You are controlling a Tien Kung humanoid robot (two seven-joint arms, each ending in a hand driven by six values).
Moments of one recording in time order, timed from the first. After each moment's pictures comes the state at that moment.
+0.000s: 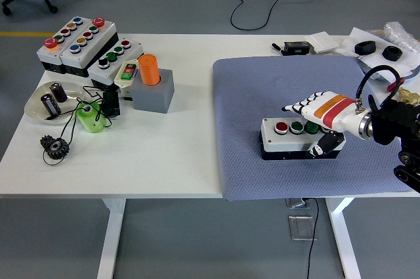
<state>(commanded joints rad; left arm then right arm) -0.12 0.12 -0.16 -0.19 0.20 0.32 0.07 0.81 -0.61 0.50 1.31 -2.08 0.14 0.03</state>
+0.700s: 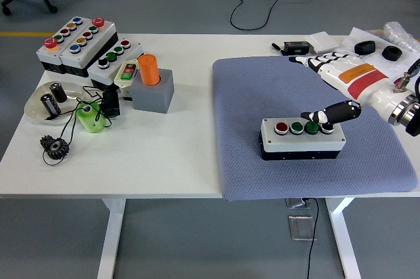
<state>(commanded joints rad) -0.12 0.11 -0.16 -0.19 0.21 0.32 0.07 0.65 -0.75 0.73 1.63 -1.76 -0.07 -0.06</state>
